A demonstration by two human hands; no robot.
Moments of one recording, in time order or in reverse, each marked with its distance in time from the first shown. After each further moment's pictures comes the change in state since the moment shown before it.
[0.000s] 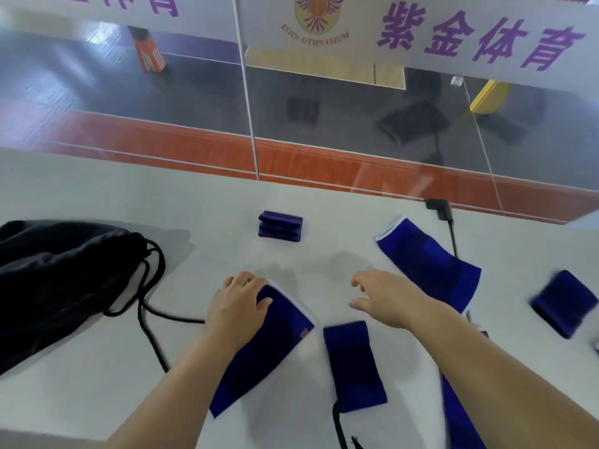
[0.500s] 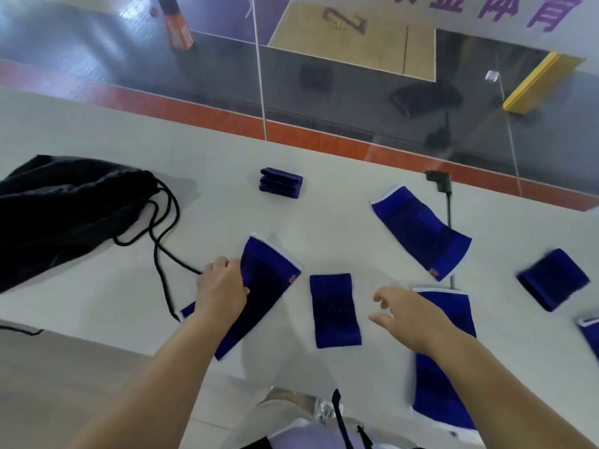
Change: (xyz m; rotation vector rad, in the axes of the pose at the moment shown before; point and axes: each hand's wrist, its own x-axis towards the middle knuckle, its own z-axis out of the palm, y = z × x) left_hand -0.067 0.017 0.026 0.127 -0.019 -0.323; right_hand -0.076 0.067 0.070 0.018 0.049 0.014
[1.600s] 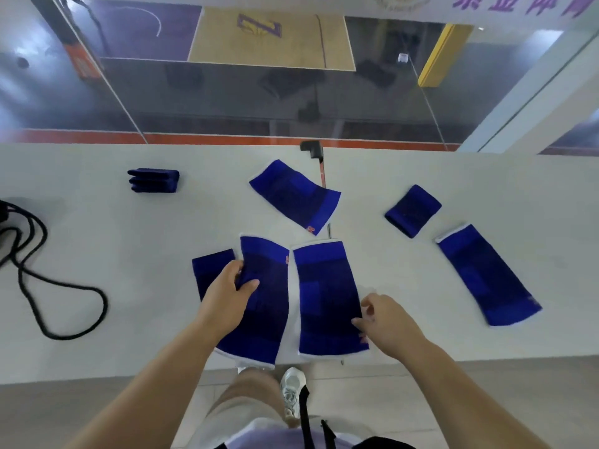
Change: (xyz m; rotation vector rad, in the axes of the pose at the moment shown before) left_hand -0.088 0.168 0.062 -0.589 -0.214 0.120; right_hand -0.100 0.165 0.055 0.370 0.151 0.326
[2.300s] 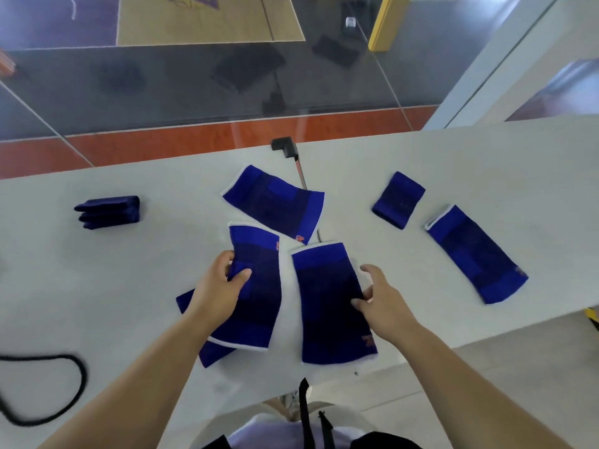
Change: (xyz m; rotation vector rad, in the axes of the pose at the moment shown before) left_hand 0.073 0.025 -0.017 0.038 -0.131 0.060; right_hand 0.022 -0.032 -0.010 0.375 0.074 0.154
